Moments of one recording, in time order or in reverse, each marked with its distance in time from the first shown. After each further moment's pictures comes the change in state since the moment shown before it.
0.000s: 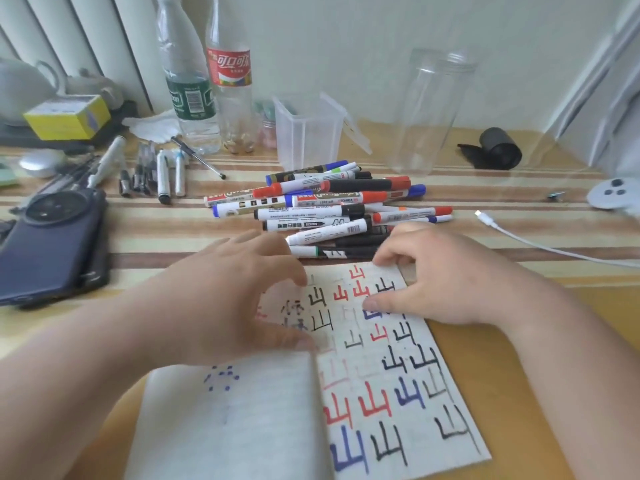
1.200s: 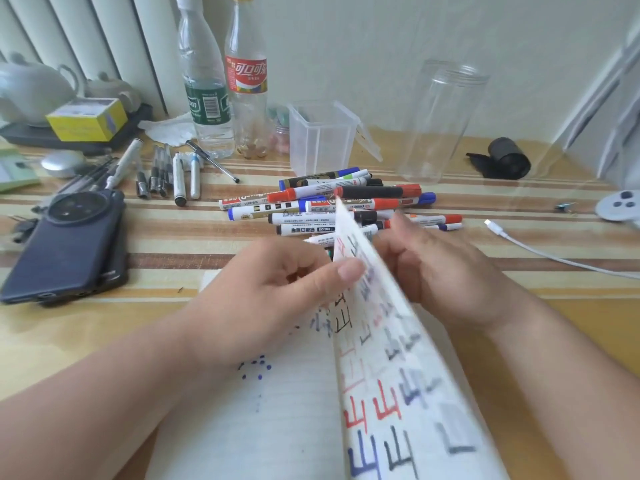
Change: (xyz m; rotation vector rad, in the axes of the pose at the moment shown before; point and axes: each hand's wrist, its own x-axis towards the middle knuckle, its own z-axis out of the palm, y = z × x) left_hand 0.006 0.022 0.010 -0.797 0.348 0.050; right_hand 0.007 -0.012 0.019 1.211 -0.171 -0.220
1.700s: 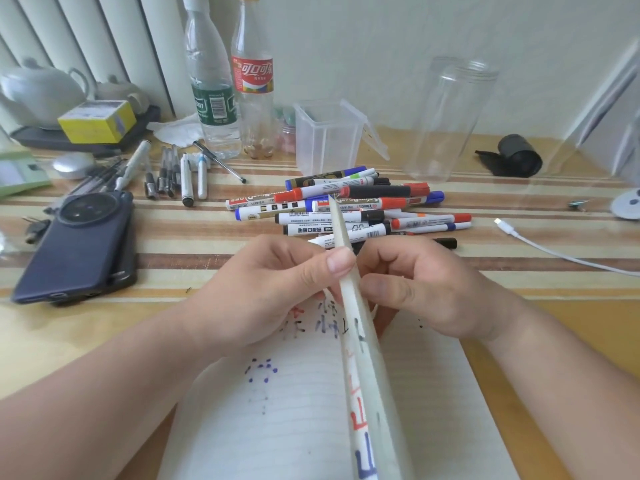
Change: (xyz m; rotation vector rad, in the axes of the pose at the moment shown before) left_hand 0.000 -0.001 -0.003 -0.525 -0.092 -0.103; right_hand 0.004 -0.001 0.015 -0.067 -0.097 -0.081
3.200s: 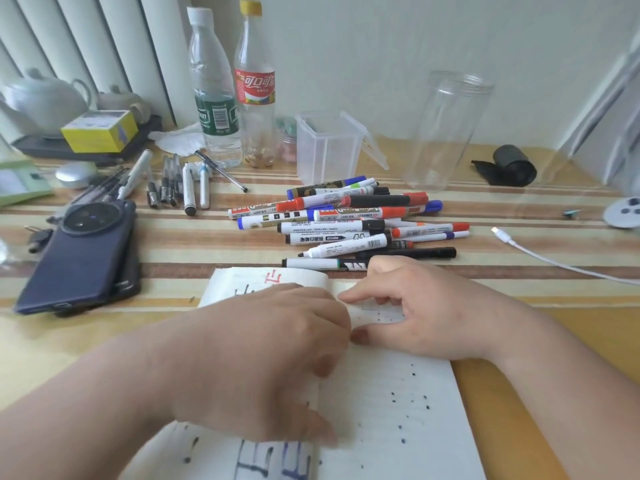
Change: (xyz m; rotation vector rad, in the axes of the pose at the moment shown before) left_hand -0.019 0.010 -0.005 1.185 -0.417 0.156; right_hand 0.001 0.008 -0.010 -1.035 0.014 0.120
